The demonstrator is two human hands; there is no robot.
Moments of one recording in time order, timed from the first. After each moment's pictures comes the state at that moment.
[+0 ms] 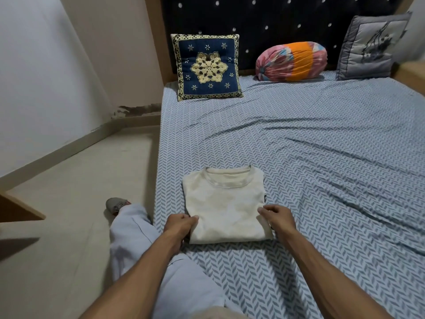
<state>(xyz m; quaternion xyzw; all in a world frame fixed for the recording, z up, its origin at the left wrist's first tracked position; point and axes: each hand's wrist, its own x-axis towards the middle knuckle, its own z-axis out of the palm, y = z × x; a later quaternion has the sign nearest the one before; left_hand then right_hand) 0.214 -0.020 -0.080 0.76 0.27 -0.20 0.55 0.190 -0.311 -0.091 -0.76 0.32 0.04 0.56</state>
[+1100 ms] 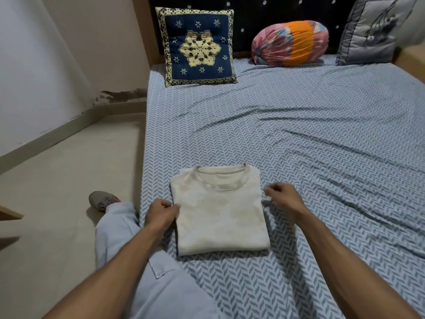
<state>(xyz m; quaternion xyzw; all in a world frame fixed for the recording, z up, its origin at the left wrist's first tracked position) 0.267 -0.009 -0.089 0.84 0.27 -0.14 0.45 0.246 -0.353 -0.055 -0.84 0.23 0.06 0.48</state>
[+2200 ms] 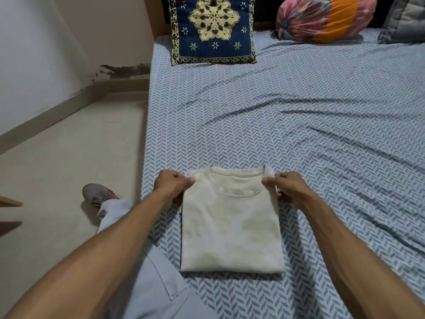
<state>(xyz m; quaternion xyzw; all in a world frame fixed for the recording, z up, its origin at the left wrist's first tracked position) 0.379 -0.025 -0.078 0.83 0.25 -0.19 0.46 0.351 -0.359 -0.083 -0.74 0.29 0.19 0.57</state>
